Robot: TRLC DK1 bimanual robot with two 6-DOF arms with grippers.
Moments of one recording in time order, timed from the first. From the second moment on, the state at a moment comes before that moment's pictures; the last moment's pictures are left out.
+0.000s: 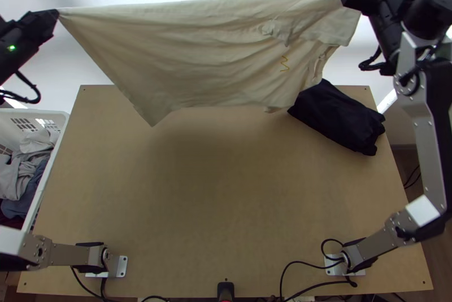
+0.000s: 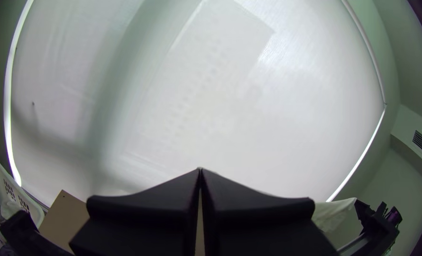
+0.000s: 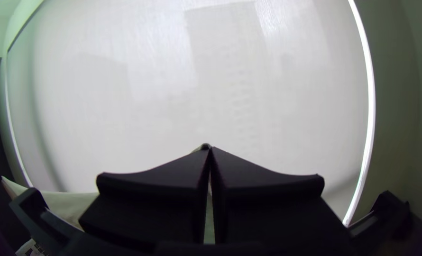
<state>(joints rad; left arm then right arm) 0.11 1.46 2.18 -0.74 0.25 -0.48 0.26 1.63 2.22 -0.43 0.23 0.21</state>
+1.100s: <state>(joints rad) 0.22 0.85 1.87 -0.80 0.25 -0.56 0.48 0.87 1.96 -0.85 0.19 0.27</state>
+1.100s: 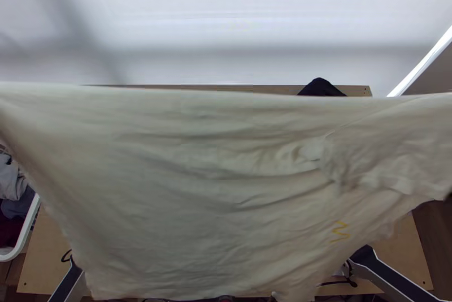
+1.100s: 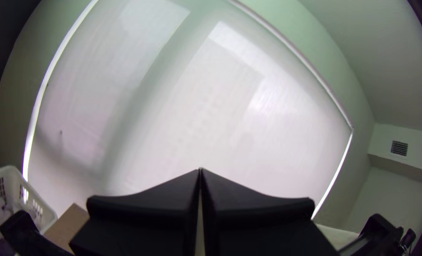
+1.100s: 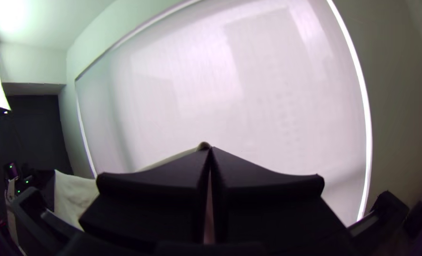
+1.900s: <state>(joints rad) 0.15 0.86 0.82 -0.35 0.26 -0.42 0.35 1.04 0.97 -0.30 -0.07 0.45</state>
